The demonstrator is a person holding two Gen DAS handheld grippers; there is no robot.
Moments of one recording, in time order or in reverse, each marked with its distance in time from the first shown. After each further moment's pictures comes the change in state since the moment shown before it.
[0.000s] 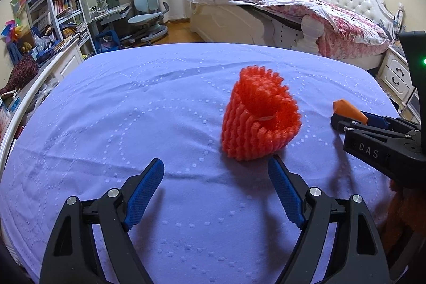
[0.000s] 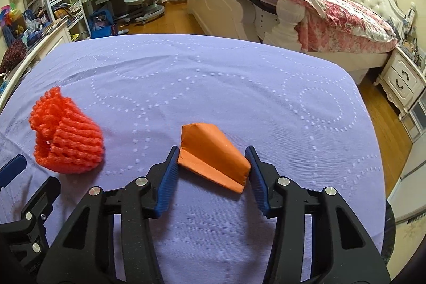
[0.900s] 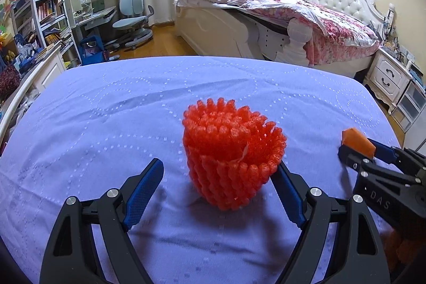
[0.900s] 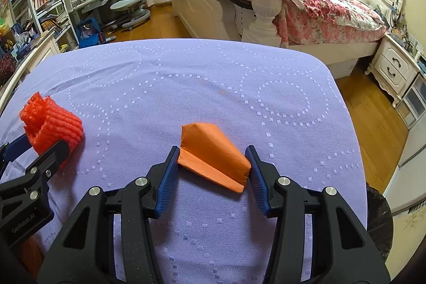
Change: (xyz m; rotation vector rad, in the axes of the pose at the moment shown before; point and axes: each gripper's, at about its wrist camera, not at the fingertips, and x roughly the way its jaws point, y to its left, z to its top) left arm 0.028 -0.026 0.035 0.021 -0.011 -0.068; right arm 0.000 -0.040 -0.002 0.050 -0.002 -0.019
